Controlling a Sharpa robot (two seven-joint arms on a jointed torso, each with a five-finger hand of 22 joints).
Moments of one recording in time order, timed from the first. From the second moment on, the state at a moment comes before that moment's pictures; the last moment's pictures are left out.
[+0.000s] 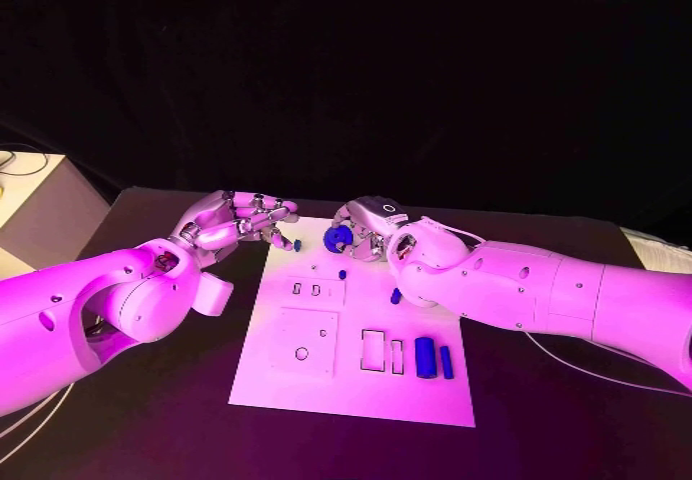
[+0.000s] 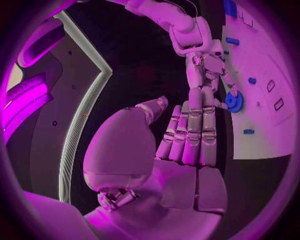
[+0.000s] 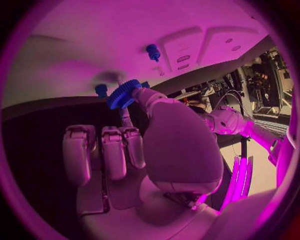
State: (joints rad) left arm 1.24 -0.96 -0.03 1.62 -0.21 -0.17 0.37; left_hand 1.32 -0.14 0.53 0.10 0.05 0.91 0.23 0.19 0.14 1.10 0.15 0.07 0.07 1.18 0.07 0.58 0.56 0.18 1.06 0.16 0.52 0.28; right arm 1.26 -0.47 -0.15 1.22 -1.53 -0.54 -0.17; right_hand 1.40 -0.21 0.46 0.21 0.35 0.96 0.16 0.18 0.29 1.47 0.06 1.52 1.31 1.46 -0.01 1.57 1.31 0.04 1.47 0.09 1.50 1.31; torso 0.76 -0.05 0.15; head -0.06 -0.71
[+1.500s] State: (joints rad) left arm 1.24 -0.95 -0.03 1.62 -0.21 -0.16 0.36; left_hand 1.32 -0.14 0.53 0.11 0.05 0.91 0.23 0.19 0.14 1.10 0.15 0.07 0.07 1.17 0.07 0.58 0.56 0.18 1.06 0.16 0.52 0.28; right arm 1.25 -0.45 -0.15 1.17 -1.48 -0.46 -0.14; right_hand 1.20 -0.23 0.43 0.25 0.39 0.88 0.18 0.15 0.26 1.46 0.09 1.49 1.31 1.47 0.01 1.57 1.31 0.04 1.47 0.11 1.48 1.31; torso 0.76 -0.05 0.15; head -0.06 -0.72
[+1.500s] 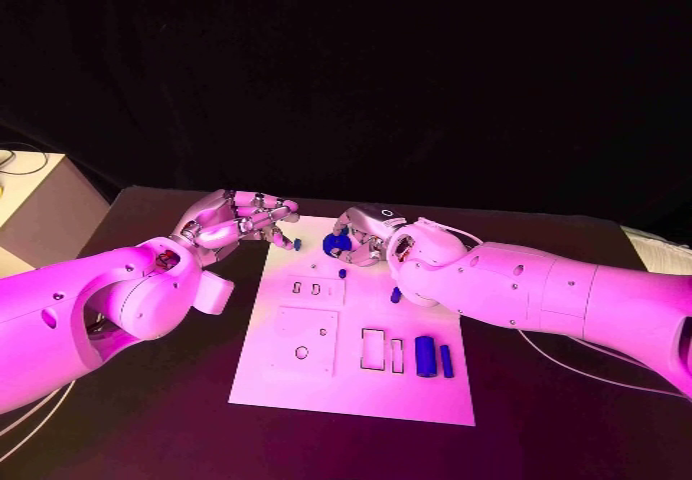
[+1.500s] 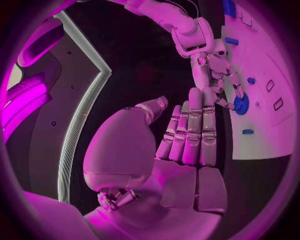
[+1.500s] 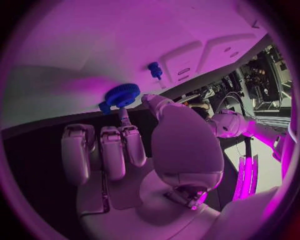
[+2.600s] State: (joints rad) left arm 1.24 -0.96 -0.03 1.60 -0.21 -0.16 0.36; left_hand 1.32 -0.14 0.53 0.11 0.05 0.91 0.23 0.19 0.14 1.10 0.16 0.07 0.07 1.17 0.07 0.58 0.56 0.18 1.05 0.16 0.52 0.28; right arm 1.31 -0.81 -0.13 1.38 -1.12 -0.56 0.10; right_hand 1.30 -0.26 0.46 0.11 0.28 0.90 0.18 0.15 0.25 1.46 0.09 1.49 1.31 1.47 0.01 1.57 1.31 0.04 1.47 0.11 1.46 1.31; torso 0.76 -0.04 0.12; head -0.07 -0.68
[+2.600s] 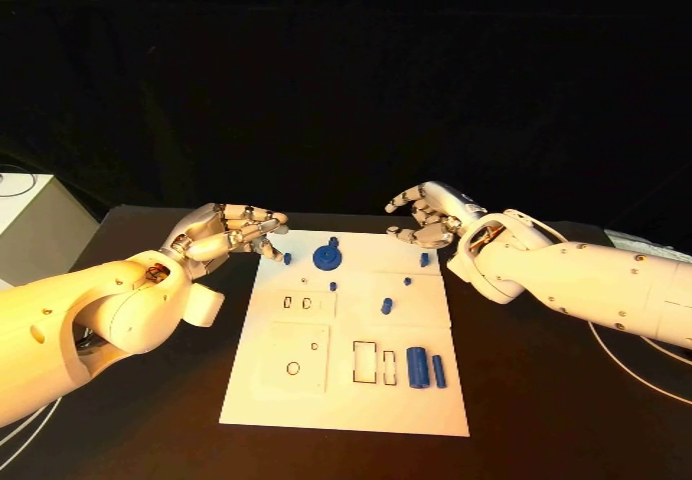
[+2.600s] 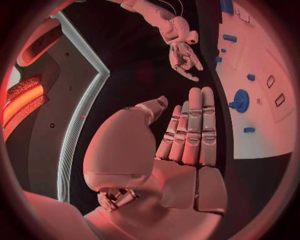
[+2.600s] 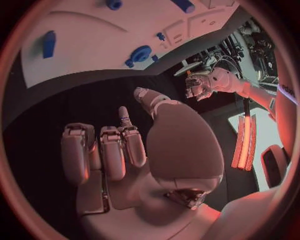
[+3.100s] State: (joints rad) left arm 1.24 -0.96 -0.03 1.60 -0.21 -0.15 0.36; left_hand 1.32 -0.14 0.53 0.11 0.05 0.91 0.23 0.19 0.14 1.10 0.16 0.07 0.07 1.17 0.07 0.58 0.56 0.18 1.05 0.16 0.52 0.28; right arm 1.28 -0.87 -0.13 1.30 -1.07 -0.43 0.17; right_hand 1.32 -0.26 0.39 0.09 0.25 0.90 0.18 0.15 0.24 1.46 0.09 1.48 1.31 1.47 0.01 1.57 1.31 0.04 1.47 0.11 1.46 1.31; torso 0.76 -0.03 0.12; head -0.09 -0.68
